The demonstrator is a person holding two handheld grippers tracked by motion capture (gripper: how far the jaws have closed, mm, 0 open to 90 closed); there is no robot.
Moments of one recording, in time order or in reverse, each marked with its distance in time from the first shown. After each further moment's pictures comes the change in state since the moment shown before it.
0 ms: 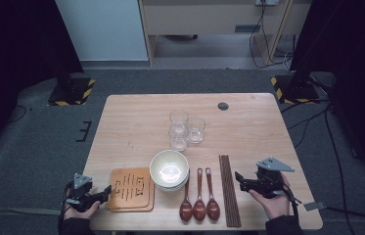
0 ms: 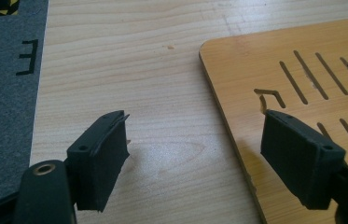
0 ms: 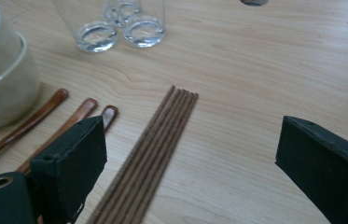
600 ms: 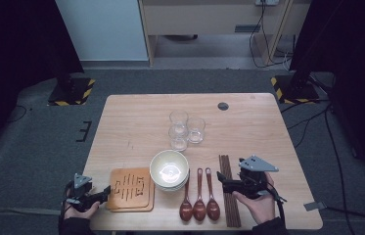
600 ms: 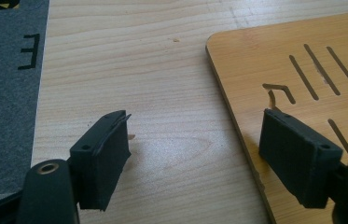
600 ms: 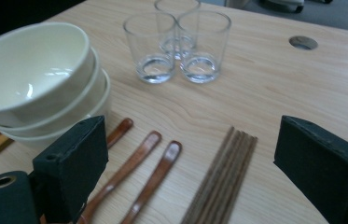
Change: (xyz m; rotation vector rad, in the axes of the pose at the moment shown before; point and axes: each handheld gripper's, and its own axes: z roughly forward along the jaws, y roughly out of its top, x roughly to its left) left arm 0.002 -0.001 0.002 0.013 0.004 -0.008; right arm 0.053 0.029 -0.006 -0.062 0.090 -0.071
